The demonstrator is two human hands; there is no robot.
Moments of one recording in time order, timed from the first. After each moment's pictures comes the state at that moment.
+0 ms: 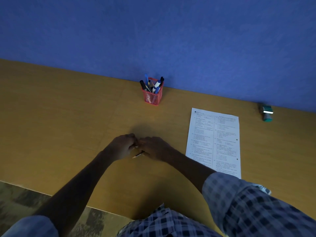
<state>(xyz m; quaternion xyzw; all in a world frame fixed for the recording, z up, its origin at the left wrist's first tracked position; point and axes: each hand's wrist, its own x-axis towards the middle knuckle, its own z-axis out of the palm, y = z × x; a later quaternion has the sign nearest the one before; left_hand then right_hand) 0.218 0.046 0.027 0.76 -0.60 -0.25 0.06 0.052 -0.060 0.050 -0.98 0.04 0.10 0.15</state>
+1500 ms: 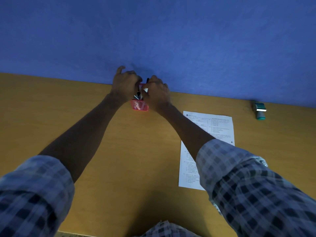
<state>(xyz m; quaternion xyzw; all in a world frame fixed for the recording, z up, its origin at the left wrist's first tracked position) 0.265 -0.176 0.124 0.76 -0.64 0.05 0.08 0.125 -0.218 0.109 -0.88 0.38 -0.19 0.19</state>
